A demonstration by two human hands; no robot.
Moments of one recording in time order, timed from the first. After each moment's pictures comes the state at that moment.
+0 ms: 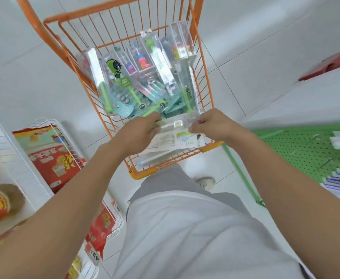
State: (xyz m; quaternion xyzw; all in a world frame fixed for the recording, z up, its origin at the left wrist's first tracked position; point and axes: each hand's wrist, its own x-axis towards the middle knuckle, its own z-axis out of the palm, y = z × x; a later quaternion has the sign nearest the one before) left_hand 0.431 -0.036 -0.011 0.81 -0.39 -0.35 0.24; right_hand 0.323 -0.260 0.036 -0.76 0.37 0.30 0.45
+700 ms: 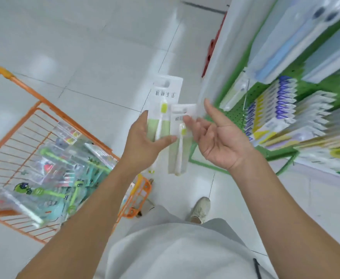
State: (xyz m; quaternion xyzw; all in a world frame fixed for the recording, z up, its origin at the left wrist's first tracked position) left_hand 0.252 -0.300 0.149 0.66 -0.41 -0.41 0.47; right_hand 0.076 -0.378 0.200 -0.08 0.40 -0.22 0.88
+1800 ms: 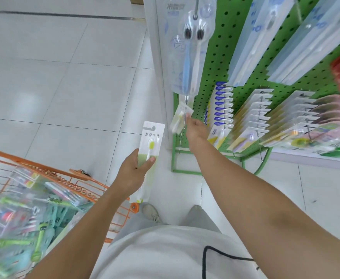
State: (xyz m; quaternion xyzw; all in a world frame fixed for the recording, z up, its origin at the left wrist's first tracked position) left_hand 0.150 -0.355 0.097 0.71 -0.45 -0.46 0.28; right_hand -0.015 -0.517 0.037 -0.27 0.70 -0.35 0.56
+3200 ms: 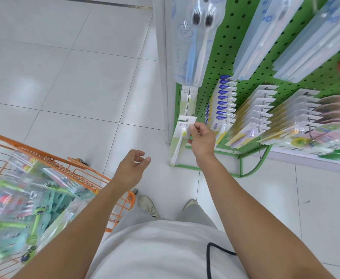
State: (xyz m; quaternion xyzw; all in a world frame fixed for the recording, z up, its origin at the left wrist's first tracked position) left_hand 0.153 -0.341 0.060 0.77 -0.38 -0.46 0.23; right_hand -0.039 -0.455 0.038 -0.37 0.64 -0.42 0.53
